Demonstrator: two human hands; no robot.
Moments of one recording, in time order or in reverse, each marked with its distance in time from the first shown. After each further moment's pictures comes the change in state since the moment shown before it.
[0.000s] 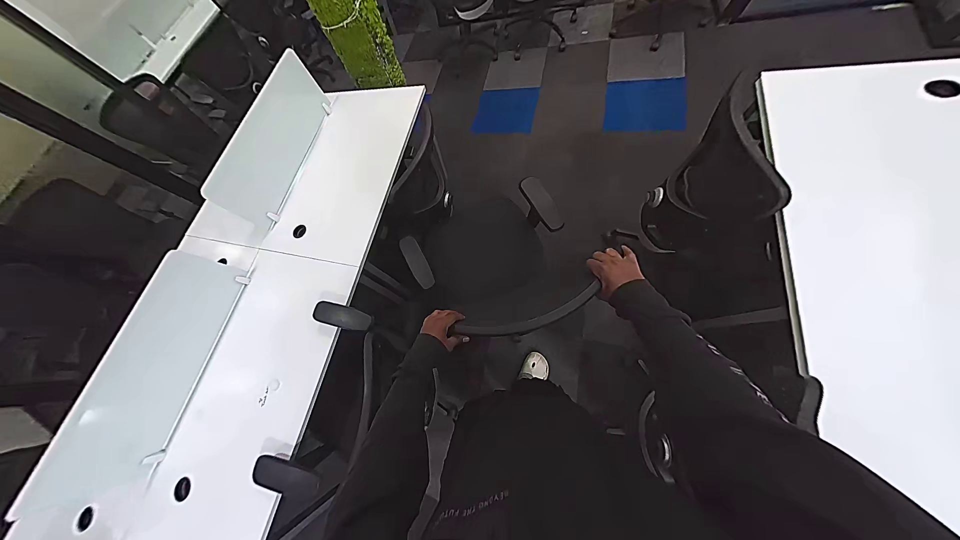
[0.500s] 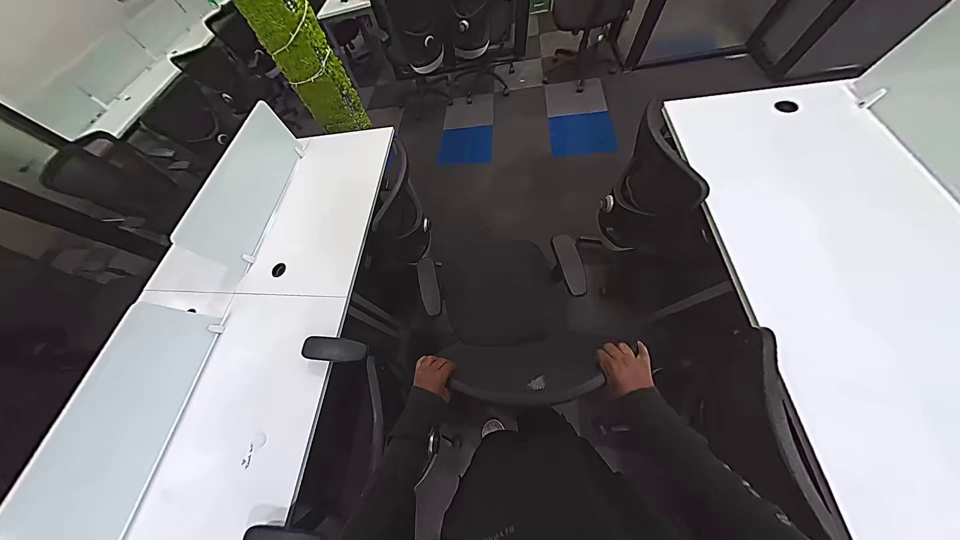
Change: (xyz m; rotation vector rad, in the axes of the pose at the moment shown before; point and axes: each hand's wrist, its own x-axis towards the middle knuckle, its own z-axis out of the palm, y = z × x) left_hand -0.089 -0.020 0.033 0.279 0.092 0.138; right_hand -0.209 -0.119 0.071 0.115 0.099 0.280
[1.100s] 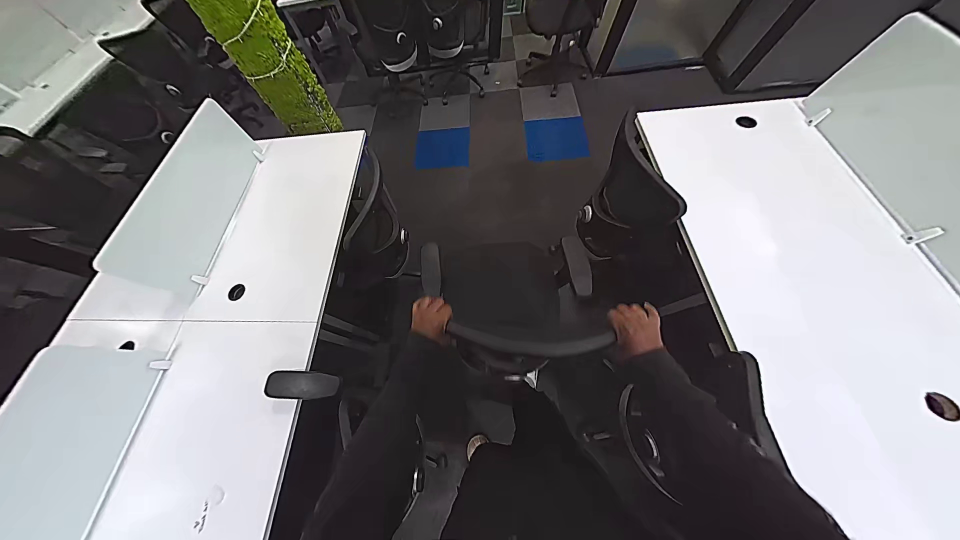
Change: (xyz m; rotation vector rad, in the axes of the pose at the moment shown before) left_hand 0.191 -0.001 -0.079 0.018 0.321 0.230; right_hand 0.110 0.056 -0.080 0.028 0.128 0.028
